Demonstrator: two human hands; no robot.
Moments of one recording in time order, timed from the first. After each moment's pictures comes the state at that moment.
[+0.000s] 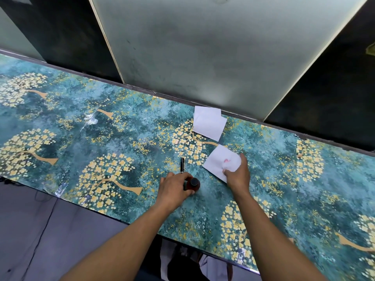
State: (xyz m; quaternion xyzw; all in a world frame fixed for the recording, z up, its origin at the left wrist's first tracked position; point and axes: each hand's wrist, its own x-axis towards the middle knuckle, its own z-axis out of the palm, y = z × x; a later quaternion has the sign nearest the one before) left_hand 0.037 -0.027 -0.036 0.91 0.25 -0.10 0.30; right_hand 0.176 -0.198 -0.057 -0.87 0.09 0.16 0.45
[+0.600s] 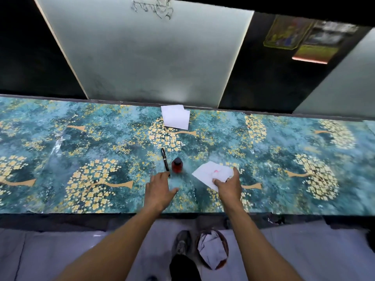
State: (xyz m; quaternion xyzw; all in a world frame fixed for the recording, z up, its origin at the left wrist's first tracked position) left_hand -0.049 -0.033 -0.029 0.96 0.14 -0.10 0.24; right_hand 0.006 -0.255 -0.022 -0.83 0.24 0.07 0.50
